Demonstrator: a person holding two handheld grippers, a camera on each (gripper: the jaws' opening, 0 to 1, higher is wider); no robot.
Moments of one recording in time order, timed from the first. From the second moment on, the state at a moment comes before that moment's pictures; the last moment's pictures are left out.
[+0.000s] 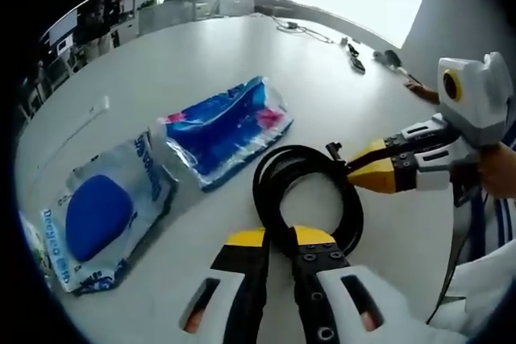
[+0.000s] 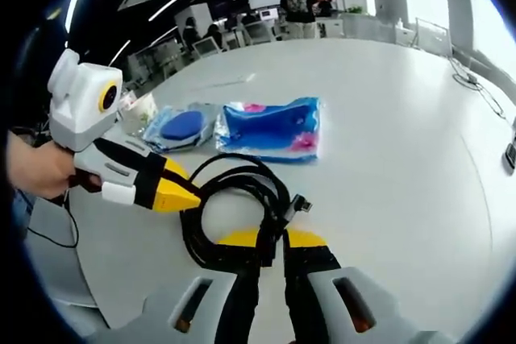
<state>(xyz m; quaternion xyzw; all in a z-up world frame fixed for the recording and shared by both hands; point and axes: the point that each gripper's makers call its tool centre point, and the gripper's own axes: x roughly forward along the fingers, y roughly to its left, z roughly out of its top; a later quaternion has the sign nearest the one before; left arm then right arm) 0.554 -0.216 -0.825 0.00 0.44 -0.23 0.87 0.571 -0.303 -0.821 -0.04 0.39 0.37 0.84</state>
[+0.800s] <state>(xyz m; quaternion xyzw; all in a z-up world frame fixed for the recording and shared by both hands) 0.555 -0.205 -0.802 -0.01 0.40 -0.24 0.88 0.565 -0.302 -0.801 -0.04 0.35 0.40 0.85</state>
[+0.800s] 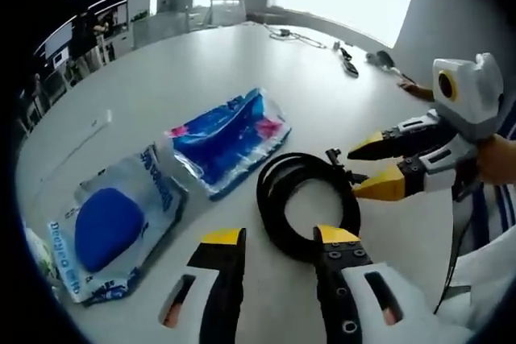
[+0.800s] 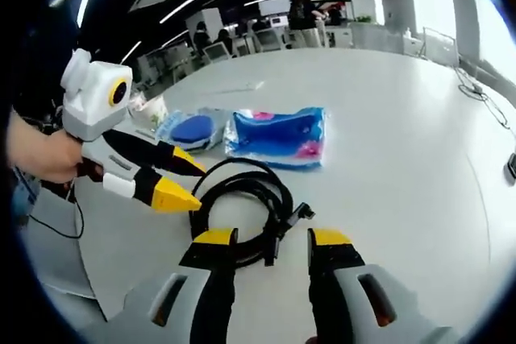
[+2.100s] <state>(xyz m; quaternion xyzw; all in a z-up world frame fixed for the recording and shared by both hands) 0.410 0.014 -0.680 -0.02 0.24 -0.11 0.96 0.505 -0.305 -0.703 -0.09 0.26 0.41 0.87</state>
